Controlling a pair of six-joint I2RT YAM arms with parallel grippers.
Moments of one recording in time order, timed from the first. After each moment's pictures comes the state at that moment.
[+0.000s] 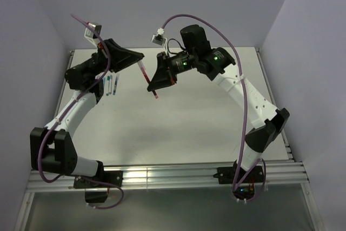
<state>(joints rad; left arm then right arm) -0.17 1.41 1.06 1.33 1.00 -1.64 0.67 1.68 1.94 -0.76 -1.01 0.25</state>
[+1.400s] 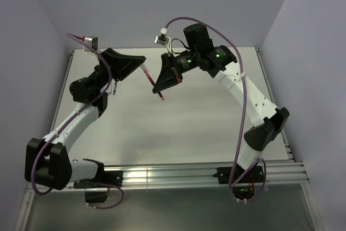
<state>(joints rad) -0.28 1.28 0.88 1.32 0.75 -1.46 0.62 1.69 1.95 -0.80 -1.20 0.36</state>
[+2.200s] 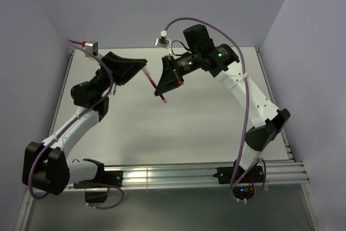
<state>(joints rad) -0.33 1.24 0.83 1.31 0.71 -1.34 0.63 1.69 2.01 -0.95 -1.12 0.26</state>
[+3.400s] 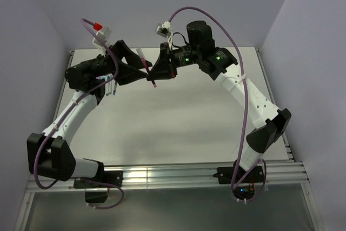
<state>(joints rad) -0.25 1.35 1.10 1.24 1.18 -1.36 0.62 1.66 1.89 -0.56 -1.00 0.18</state>
